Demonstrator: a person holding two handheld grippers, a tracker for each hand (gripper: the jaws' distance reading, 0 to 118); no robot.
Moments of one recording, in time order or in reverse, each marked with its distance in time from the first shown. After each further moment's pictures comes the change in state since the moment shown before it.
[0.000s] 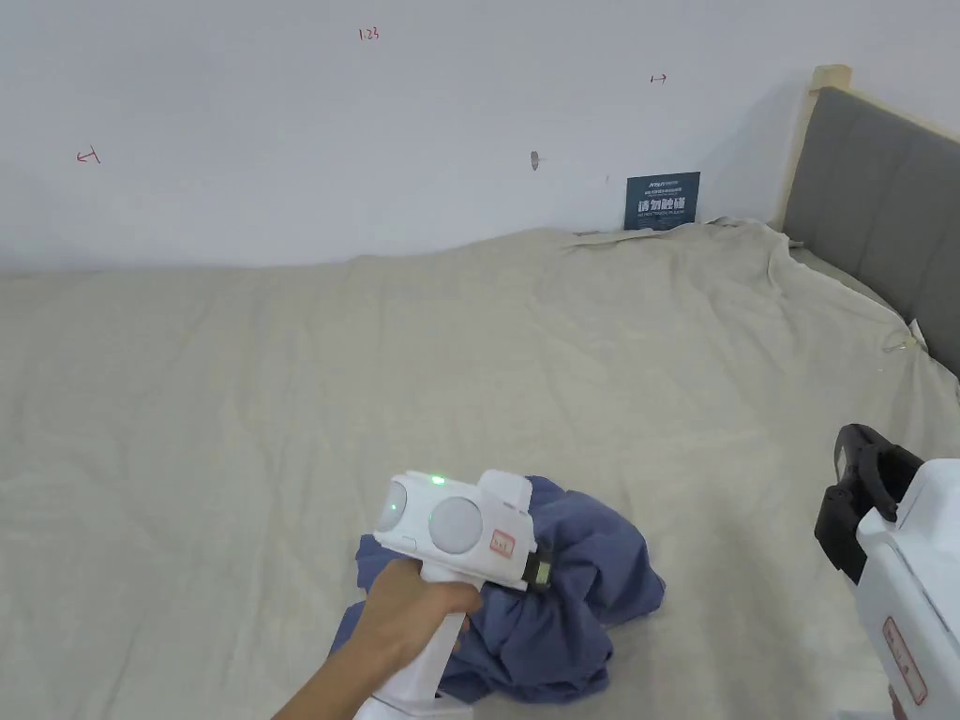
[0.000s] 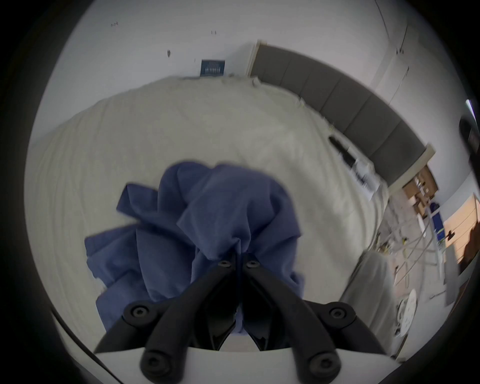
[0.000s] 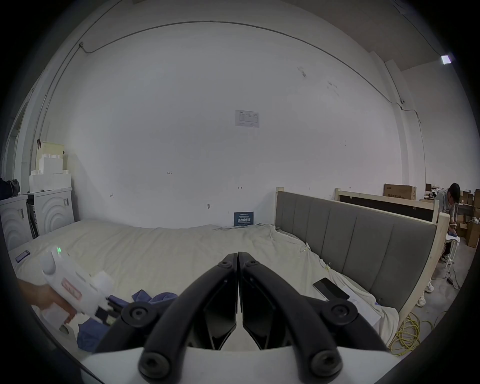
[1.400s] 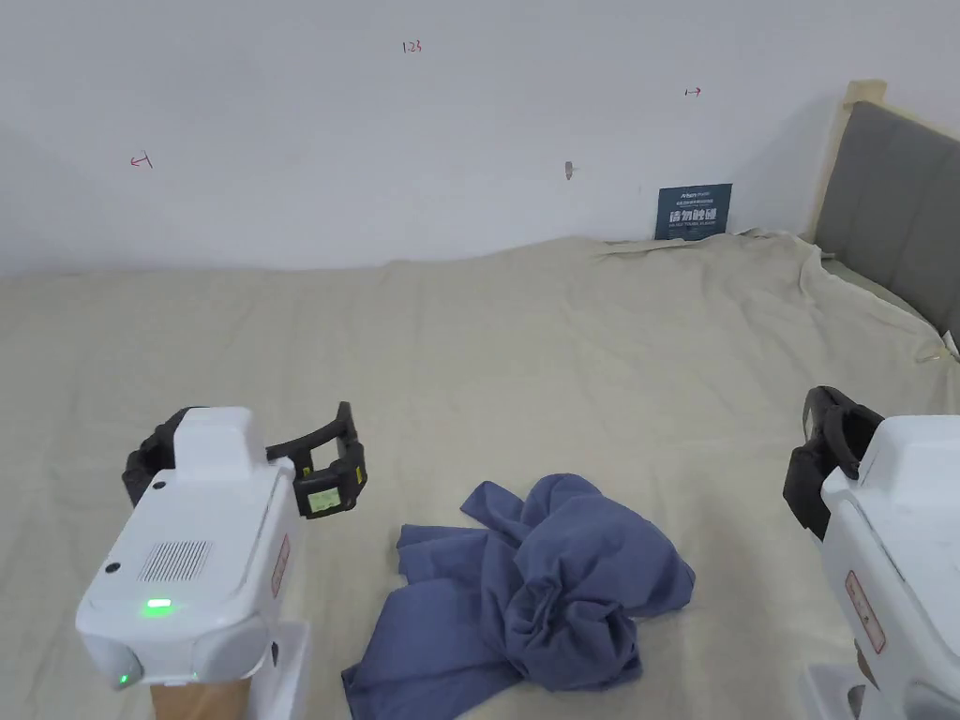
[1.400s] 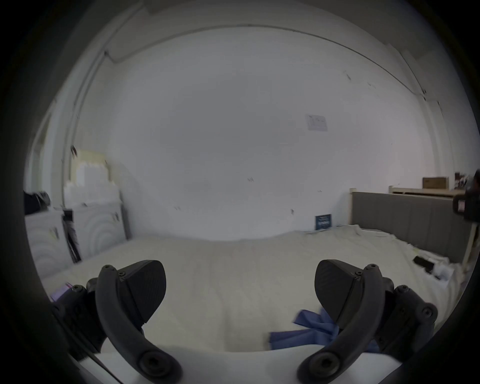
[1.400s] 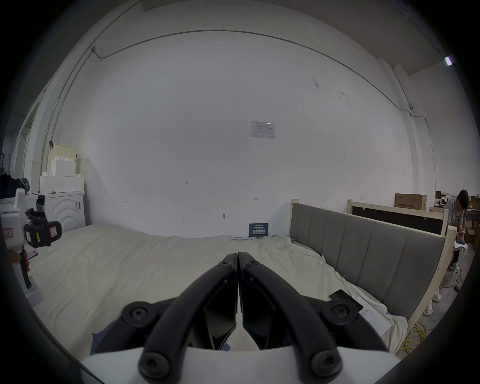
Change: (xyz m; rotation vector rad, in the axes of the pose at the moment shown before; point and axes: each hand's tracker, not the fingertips) left arm -0.063 -0.111 0.221 1.015 0.721 0.066; right arm -0.041 0.019 0.006 0.060 0.071 0.020
